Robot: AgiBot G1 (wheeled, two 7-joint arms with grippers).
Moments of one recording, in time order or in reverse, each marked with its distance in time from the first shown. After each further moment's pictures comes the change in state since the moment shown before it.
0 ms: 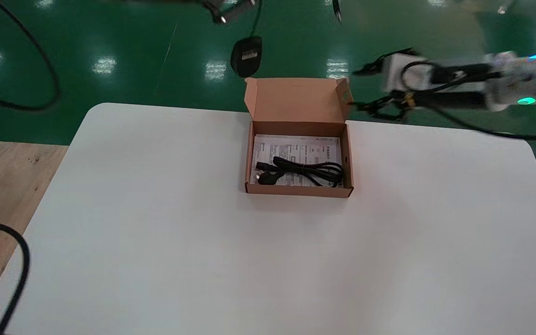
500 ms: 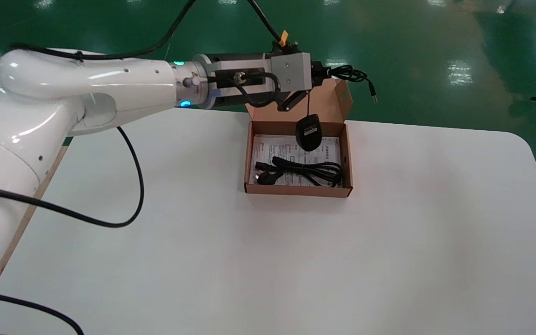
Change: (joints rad) left arm 0.336 0.086 0.129 -0.248 -0.133 -0.280 -0.115; right arm 0.160 0.306 -0.063 -0.025 -0.091 0.015 0.030
